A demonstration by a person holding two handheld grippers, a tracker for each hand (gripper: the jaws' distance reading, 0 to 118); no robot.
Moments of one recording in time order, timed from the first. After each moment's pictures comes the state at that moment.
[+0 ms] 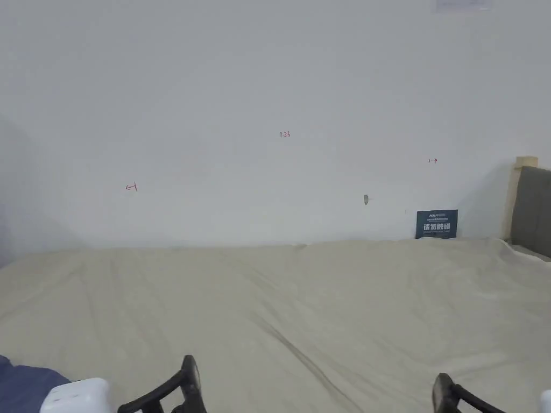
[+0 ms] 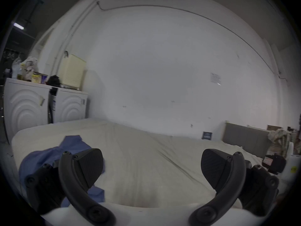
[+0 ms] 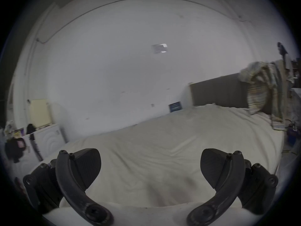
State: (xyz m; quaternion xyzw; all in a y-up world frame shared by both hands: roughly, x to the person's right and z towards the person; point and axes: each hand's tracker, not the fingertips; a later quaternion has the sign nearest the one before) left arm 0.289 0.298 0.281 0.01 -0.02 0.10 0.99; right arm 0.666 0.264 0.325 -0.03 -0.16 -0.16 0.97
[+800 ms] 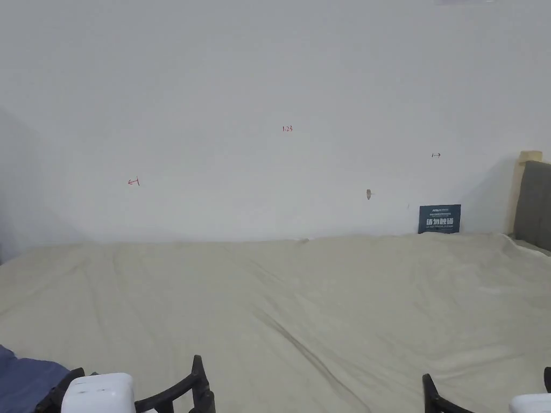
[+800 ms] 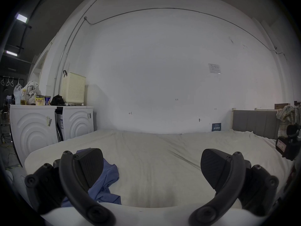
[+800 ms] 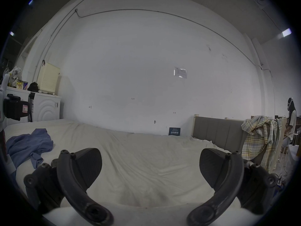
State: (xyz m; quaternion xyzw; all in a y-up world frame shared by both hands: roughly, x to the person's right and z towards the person) left arm 0.304 0.301 0.286 0.01 -0.01 0.01 1.00; right arm 0.631 0.280 0.343 0.02 -0.11 0.05 0.99
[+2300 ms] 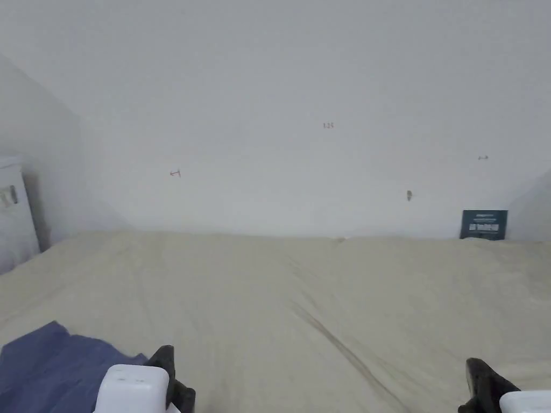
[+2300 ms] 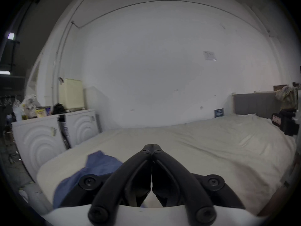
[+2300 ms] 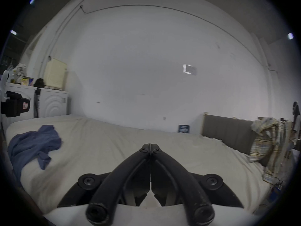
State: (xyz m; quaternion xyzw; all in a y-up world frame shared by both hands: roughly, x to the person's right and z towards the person) left arm 0.256 0.304 0.302 -0.01 0.01 -0.07 1.00; right arm 0.578 0.281 0.313 0.00 -0.06 0.06 1.00
